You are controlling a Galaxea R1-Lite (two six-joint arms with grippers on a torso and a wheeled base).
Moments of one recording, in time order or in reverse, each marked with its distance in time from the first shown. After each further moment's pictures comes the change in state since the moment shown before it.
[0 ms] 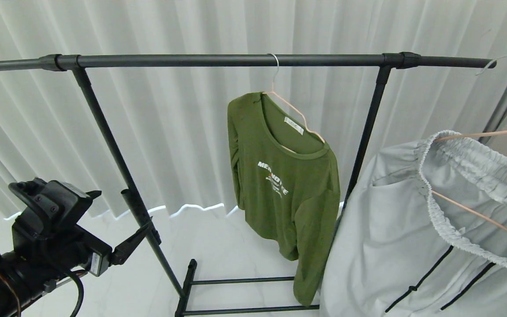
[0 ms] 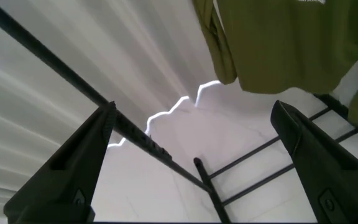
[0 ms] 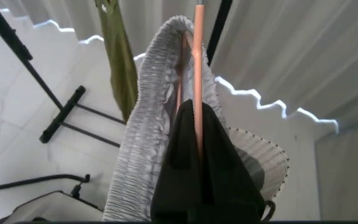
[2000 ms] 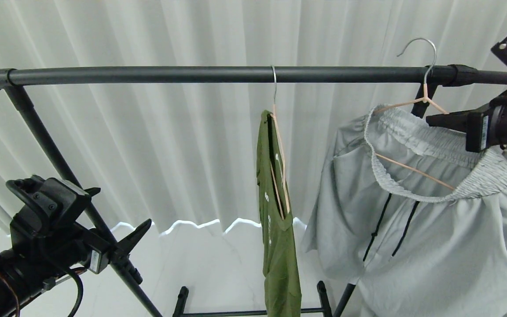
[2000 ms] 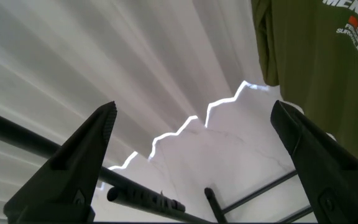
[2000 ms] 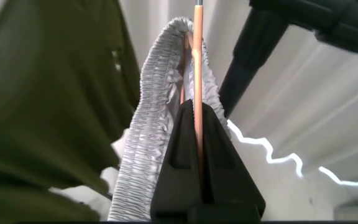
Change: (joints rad) left arm -0.006 -0.004 -0.009 0.000 0.002 0.007; right arm 0.094 0.389 -0.233 -0.169 -0.014 0.001
